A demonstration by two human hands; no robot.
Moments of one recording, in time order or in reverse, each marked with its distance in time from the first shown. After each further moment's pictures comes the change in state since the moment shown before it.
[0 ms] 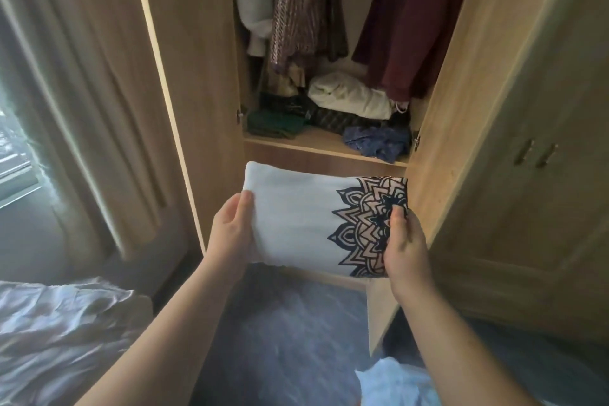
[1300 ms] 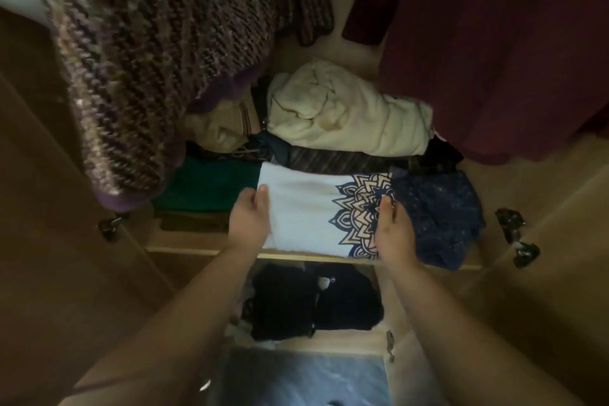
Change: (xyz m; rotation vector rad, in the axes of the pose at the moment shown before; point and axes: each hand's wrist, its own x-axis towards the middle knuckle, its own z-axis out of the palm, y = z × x) left_hand 0.682 -0.174 0.284 0.512 -0.085 0.052; right_hand 0.634 0.247 0.255 -0.320 0.145 0.229
